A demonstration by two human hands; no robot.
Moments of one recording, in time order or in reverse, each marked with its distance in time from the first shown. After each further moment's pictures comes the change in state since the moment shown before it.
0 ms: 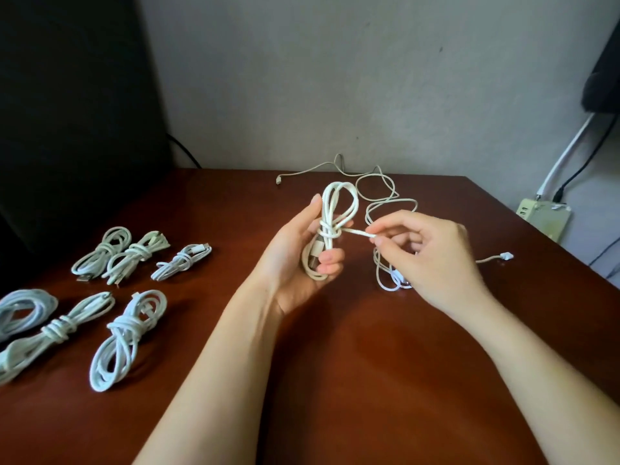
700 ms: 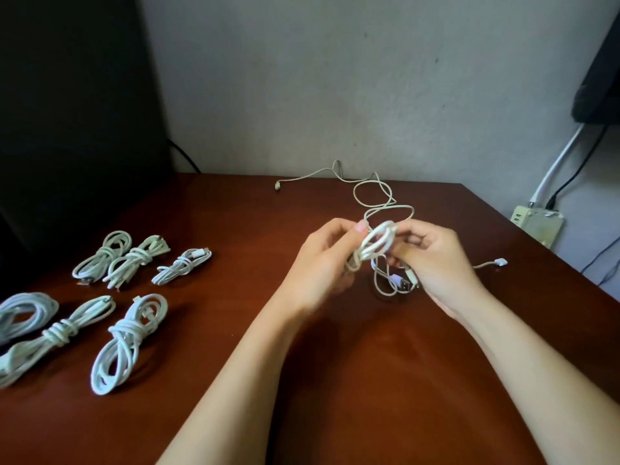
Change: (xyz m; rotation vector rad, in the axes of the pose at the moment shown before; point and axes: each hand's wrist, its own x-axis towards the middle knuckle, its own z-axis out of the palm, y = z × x) left_hand -0.005 -0.017 0.015 0.678 0.018 0.343; right_hand 0.009 0.020 -0.004 0.417 -0.072 0.293
